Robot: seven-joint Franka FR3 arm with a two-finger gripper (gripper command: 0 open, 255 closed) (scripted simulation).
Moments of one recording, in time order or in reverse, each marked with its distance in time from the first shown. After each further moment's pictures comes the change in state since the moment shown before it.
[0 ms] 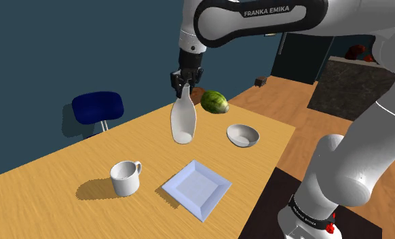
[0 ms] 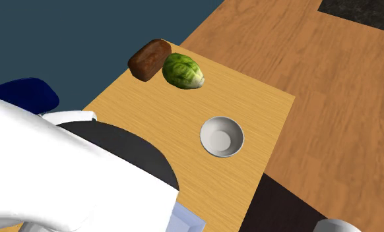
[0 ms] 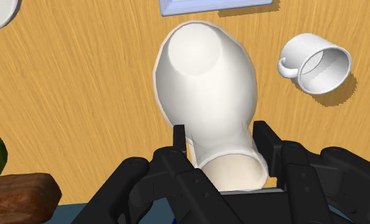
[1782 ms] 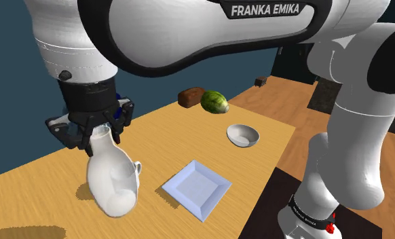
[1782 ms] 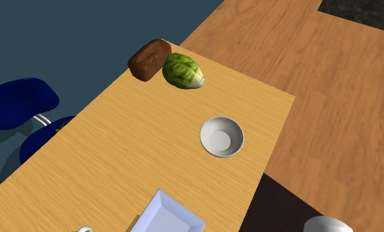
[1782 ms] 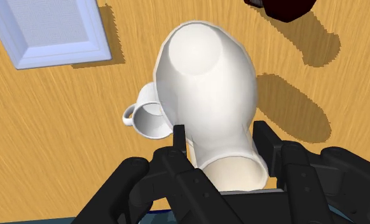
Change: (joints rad) arm 0.293 0.397 0.391 0.472 -0.190 -0.184 0.690
